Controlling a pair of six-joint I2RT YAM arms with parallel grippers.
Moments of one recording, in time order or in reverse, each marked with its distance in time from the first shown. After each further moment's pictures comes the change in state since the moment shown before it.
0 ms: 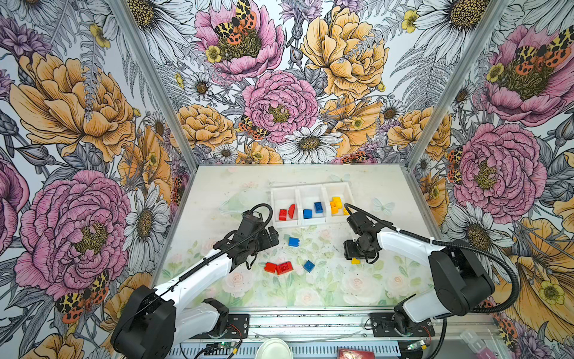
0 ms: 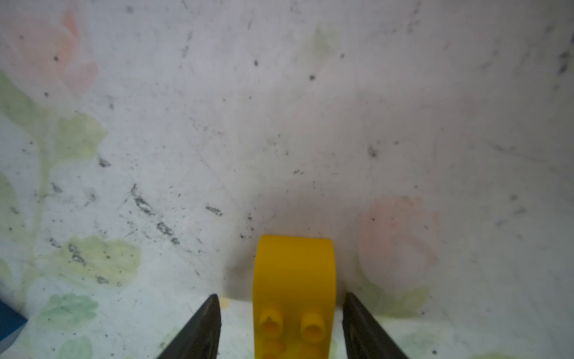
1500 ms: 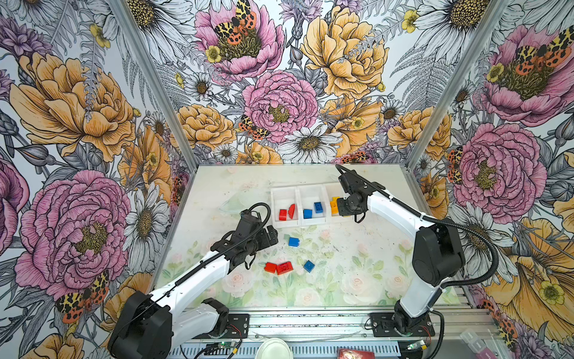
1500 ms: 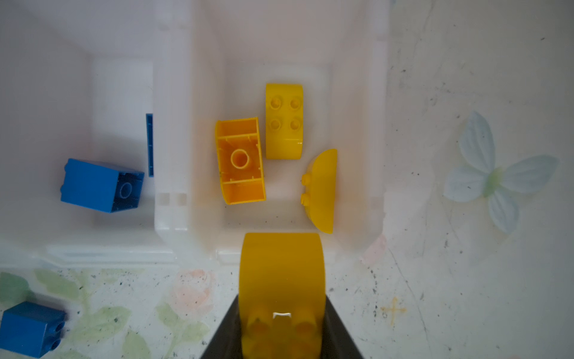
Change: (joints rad) left arm 0.006 -0.037 0.000 -0.007 0.000 -0.001; right arm -0.062 0.271 0.621 -0.109 0.167 -0.151
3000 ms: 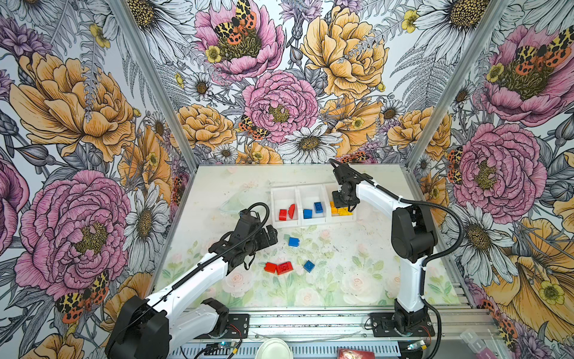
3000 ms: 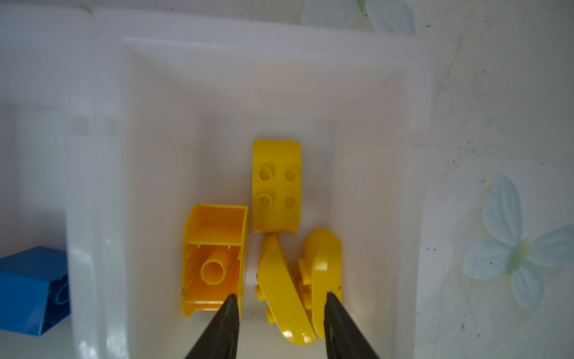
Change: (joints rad) left arm 0.000 -0.031 0.000 -0.007 0.000 0.000; right arm -0.032 0.261 0.224 -0.001 0.007 -0.051
